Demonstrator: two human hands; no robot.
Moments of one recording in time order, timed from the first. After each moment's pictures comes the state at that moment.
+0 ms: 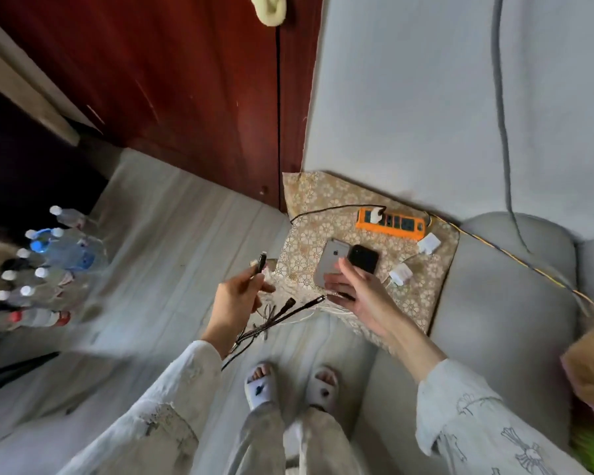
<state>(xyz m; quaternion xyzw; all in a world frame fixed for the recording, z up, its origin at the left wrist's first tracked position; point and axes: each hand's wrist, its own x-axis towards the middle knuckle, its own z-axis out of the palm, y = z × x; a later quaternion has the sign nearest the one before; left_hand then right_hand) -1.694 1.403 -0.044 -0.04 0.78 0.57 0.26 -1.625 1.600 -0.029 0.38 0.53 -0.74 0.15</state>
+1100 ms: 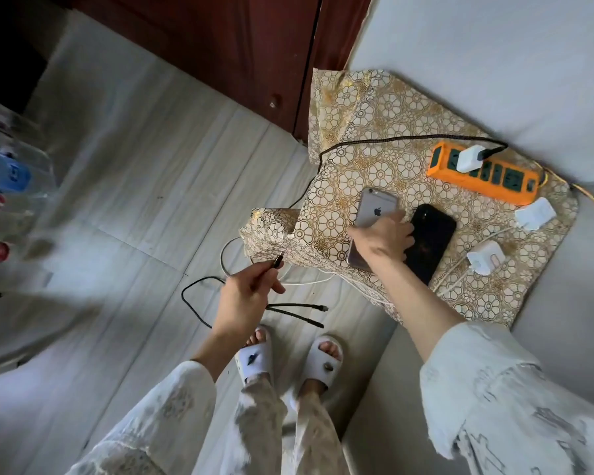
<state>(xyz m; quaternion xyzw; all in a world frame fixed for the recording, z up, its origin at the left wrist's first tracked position) -1.708 1.391 -0.247 -0.08 0.78 0.53 0.32 -1.733 1.595 -0.265 0.55 0.77 -0.27 0.18</state>
